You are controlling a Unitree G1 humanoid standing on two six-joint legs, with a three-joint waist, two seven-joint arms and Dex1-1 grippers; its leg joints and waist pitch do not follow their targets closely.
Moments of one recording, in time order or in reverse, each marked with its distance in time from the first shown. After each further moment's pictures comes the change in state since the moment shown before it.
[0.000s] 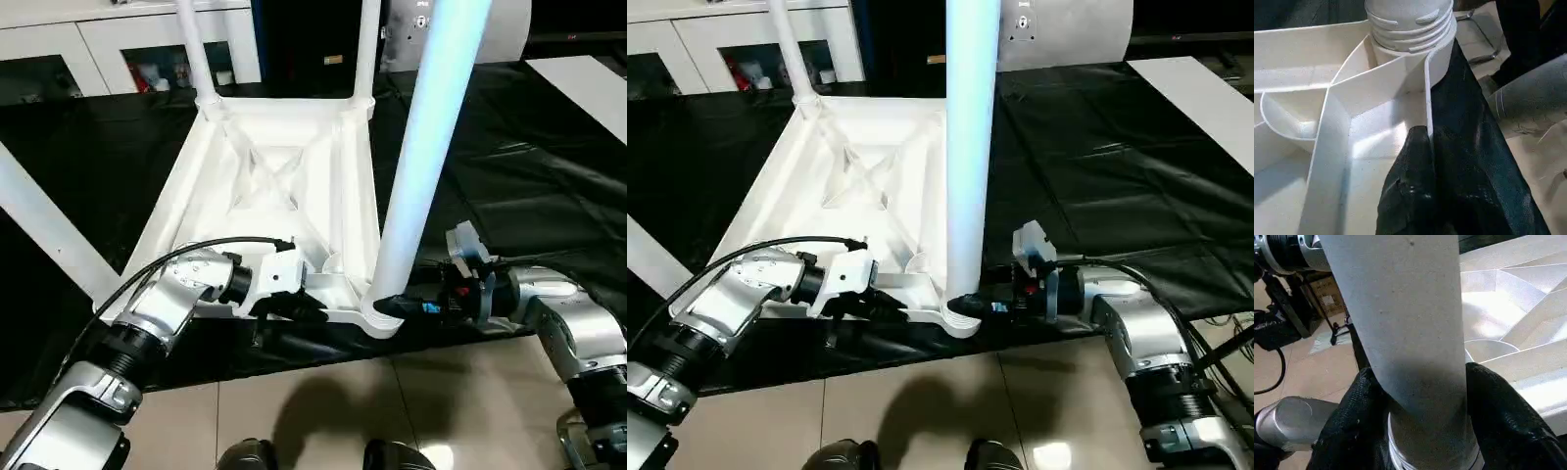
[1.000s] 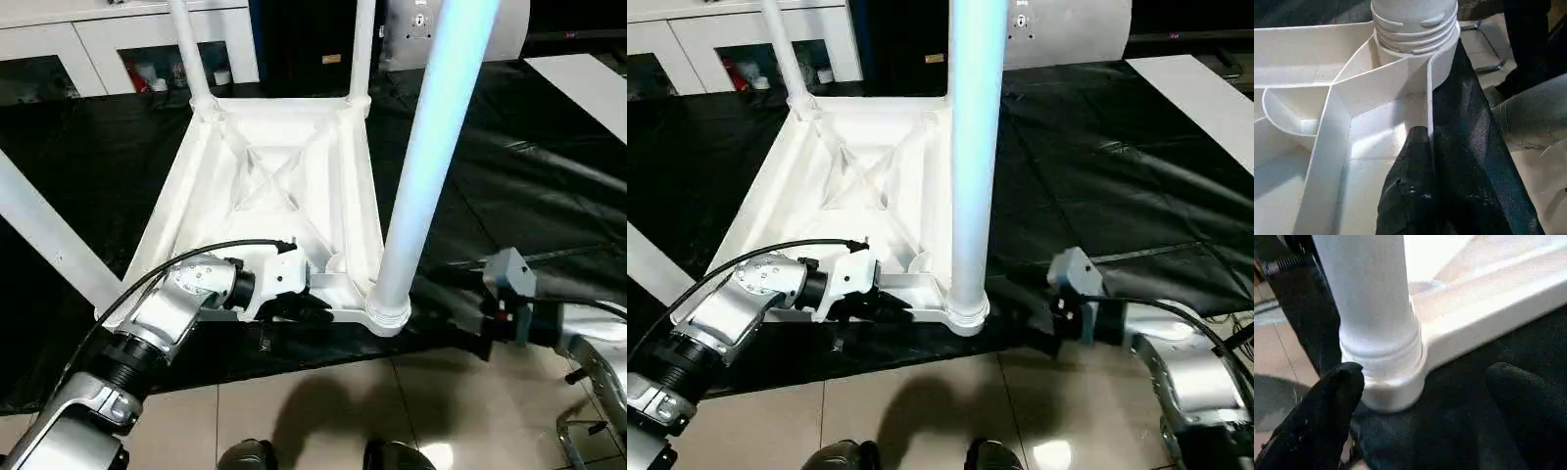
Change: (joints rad) left arm 0.044 -0.007 0.009 -0.075 -0.021 0.072 0.059; right arm 0.216 -0.087 -0.098 -0.168 -0.065 -0.077 -0.222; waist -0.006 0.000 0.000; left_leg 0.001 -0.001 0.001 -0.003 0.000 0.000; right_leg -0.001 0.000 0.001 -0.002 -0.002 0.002
